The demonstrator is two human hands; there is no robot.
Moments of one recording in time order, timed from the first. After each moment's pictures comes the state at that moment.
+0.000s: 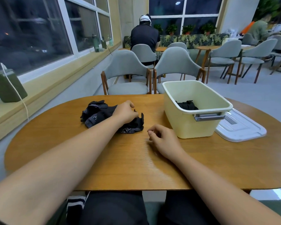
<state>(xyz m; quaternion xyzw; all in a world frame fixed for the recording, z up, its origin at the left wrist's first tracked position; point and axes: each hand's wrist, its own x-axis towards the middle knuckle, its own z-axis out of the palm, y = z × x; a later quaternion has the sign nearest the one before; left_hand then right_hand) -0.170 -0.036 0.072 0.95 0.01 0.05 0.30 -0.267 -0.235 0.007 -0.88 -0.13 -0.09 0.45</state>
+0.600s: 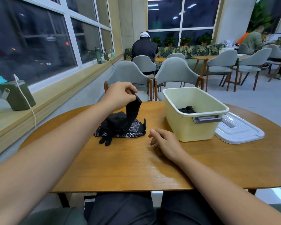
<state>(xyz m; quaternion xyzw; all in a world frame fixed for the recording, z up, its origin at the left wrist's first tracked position) -0.214 -0.014 0.174 0.92 -0.10 0.18 0.32 -0.267 -0.236 0.007 -0.84 -0.15 -0.06 0.52</state>
